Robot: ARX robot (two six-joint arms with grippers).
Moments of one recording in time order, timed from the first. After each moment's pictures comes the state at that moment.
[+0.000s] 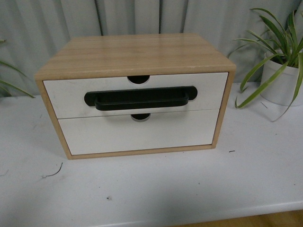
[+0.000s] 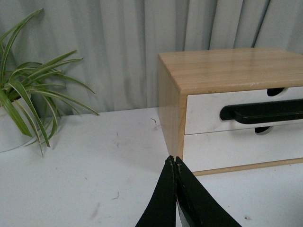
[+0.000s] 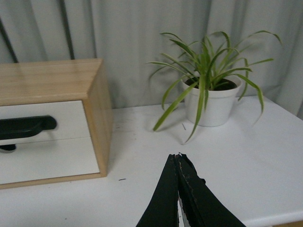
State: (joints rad) left arm 0.00 0.01 0.01 0.00 0.00 0.00; right arm -0.01 0.36 0.01 0.36 0.02 0.00
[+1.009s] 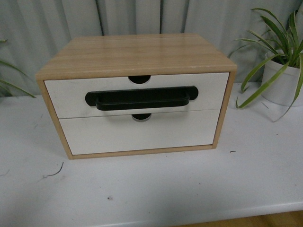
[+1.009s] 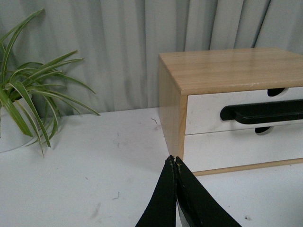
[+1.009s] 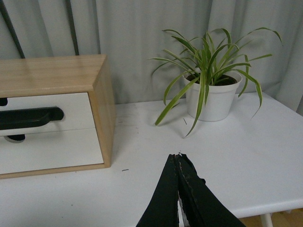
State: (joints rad) left arm 0.00 0.01 0.01 0.00 0.00 0.00; right arm 0.00 0.00 0.01 0.00 0.00 0.00
